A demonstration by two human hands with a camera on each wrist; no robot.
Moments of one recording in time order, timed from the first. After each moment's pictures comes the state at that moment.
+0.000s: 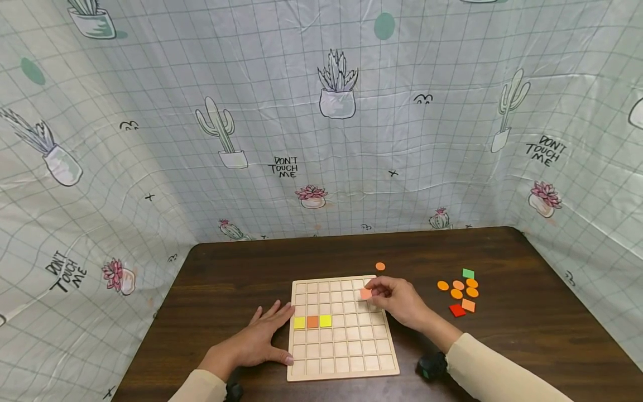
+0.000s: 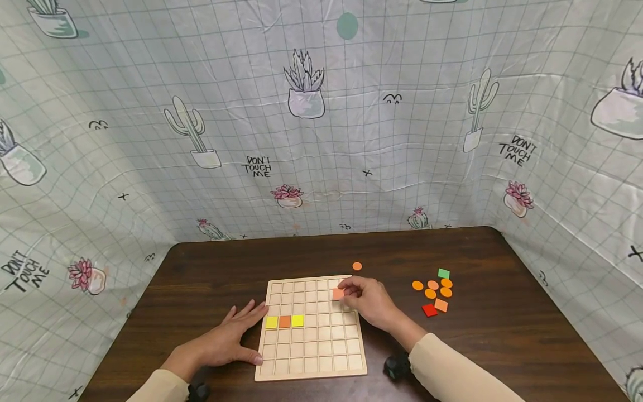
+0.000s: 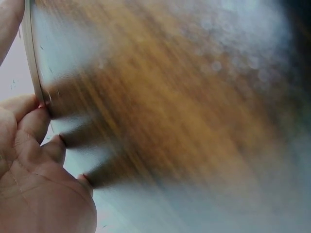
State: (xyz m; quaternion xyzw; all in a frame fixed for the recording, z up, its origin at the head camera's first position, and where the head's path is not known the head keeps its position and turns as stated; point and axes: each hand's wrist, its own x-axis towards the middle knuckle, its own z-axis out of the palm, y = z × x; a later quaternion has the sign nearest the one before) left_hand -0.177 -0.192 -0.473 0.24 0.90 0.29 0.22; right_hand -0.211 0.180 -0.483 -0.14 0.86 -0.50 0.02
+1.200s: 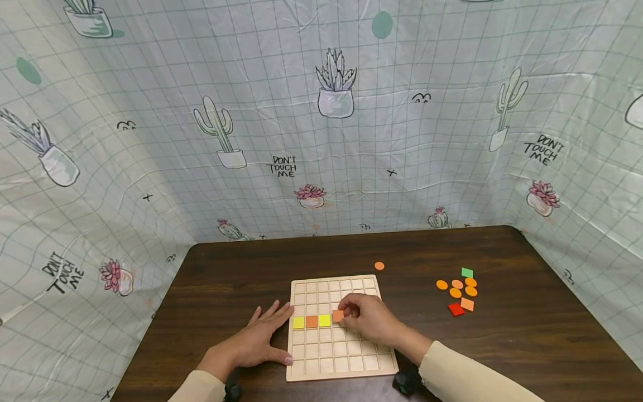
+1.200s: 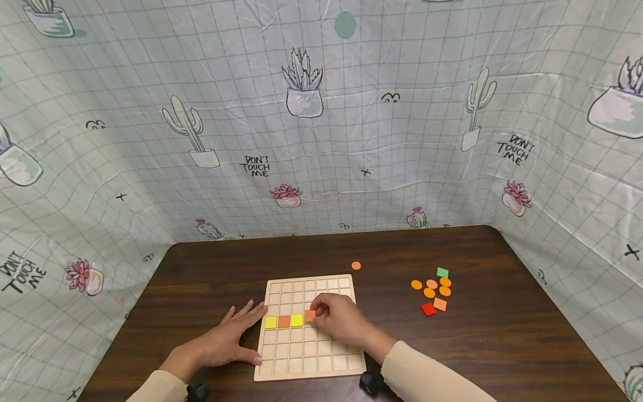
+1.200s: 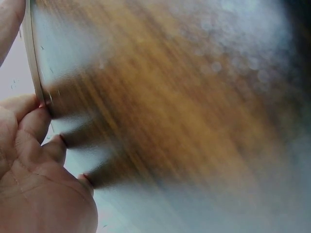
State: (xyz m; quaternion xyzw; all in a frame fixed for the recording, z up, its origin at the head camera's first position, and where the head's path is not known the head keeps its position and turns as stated) left_hand -0.177 -0.194 -0.474 0.24 0.90 0.29 0.22; right_hand -0.193 0.121 -0.493 -0.22 0.87 -0.44 0.04
